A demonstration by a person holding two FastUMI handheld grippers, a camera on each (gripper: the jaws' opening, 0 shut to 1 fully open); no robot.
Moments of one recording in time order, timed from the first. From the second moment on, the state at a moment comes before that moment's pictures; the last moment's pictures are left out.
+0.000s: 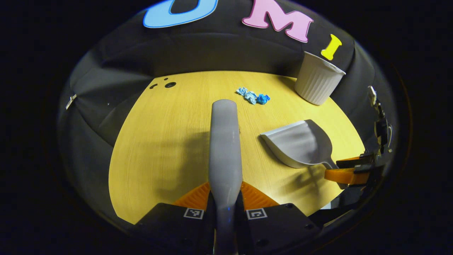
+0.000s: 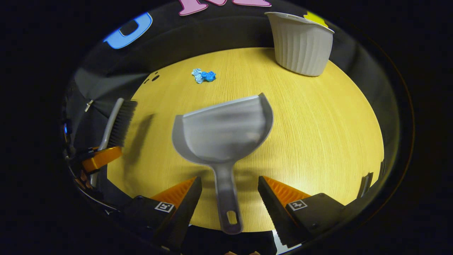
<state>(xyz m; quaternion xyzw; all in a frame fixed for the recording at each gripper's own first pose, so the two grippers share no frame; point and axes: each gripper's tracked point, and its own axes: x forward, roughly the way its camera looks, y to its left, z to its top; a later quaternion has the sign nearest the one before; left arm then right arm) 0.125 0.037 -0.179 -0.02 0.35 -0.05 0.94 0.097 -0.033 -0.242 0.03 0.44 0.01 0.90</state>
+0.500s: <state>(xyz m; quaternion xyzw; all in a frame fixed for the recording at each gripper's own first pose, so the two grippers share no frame) 0.108 0.058 -0.165 -0.02 0.34 -0.03 0.94 0.115 -0.028 -0.276 0.00 0.47 0.01 0.88</state>
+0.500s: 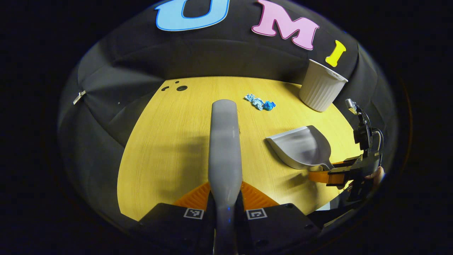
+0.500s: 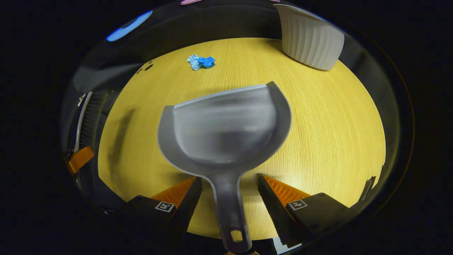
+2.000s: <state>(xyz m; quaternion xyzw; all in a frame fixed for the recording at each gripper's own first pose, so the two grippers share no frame) 0.350 0.063 -0.163 0.10 0.38 -0.07 0.92 0.156 -0.089 -0.211 -0.09 0.43 0.07 0.90</state>
